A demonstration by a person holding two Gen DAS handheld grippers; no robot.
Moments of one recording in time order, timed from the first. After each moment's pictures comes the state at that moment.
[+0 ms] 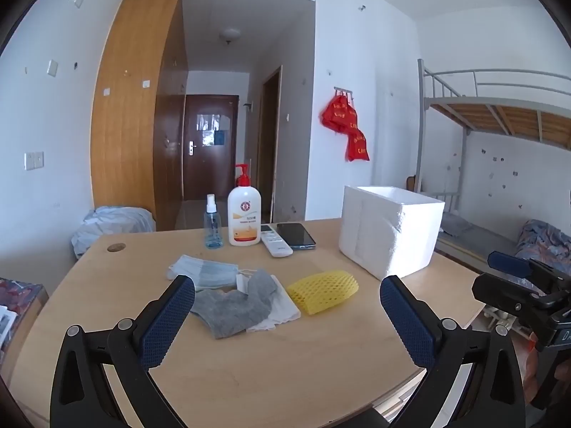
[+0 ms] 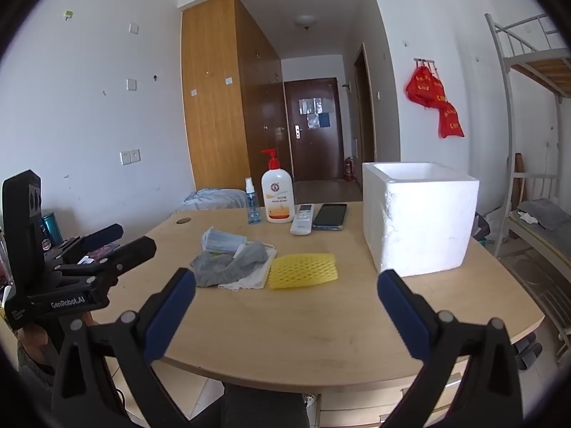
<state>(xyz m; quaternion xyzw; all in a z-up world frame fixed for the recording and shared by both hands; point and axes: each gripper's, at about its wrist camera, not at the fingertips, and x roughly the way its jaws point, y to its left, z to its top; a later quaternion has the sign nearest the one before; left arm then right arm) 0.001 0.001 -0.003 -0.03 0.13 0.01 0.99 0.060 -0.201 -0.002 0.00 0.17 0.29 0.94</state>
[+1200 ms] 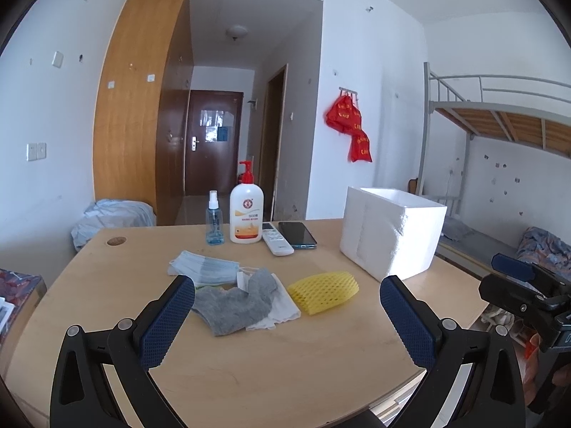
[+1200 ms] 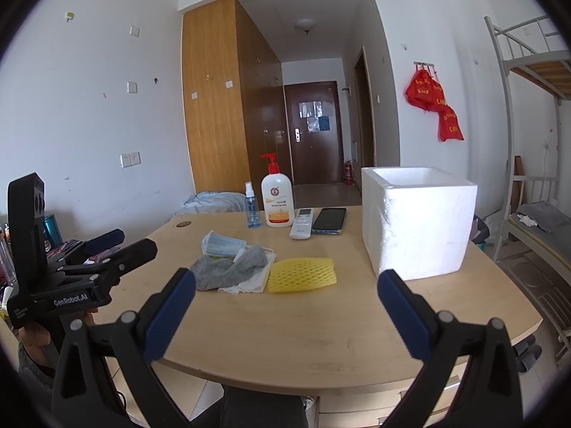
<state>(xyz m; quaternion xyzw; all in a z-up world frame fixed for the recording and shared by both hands) 0.001 0.008 0.002 -0.05 0.14 0.01 0.99 0.055 -0.202 0.003 0.00 0.16 0.29 0.94</state>
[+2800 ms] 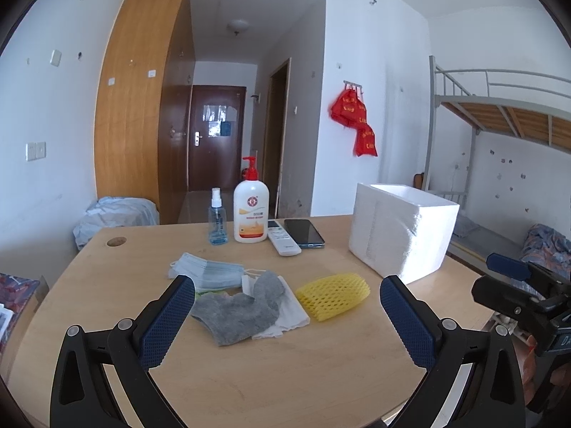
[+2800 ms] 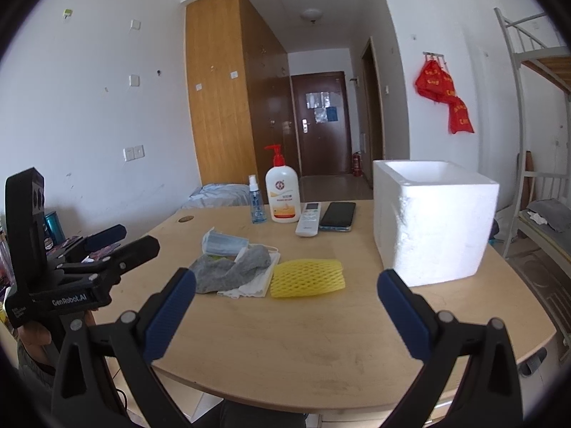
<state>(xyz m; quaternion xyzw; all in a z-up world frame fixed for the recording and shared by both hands) 0.034 0.012 0.001 -0.04 0.15 0.02 0.99 0.083 -0.188 -0.001 -0.01 0.18 0.31 0.94</state>
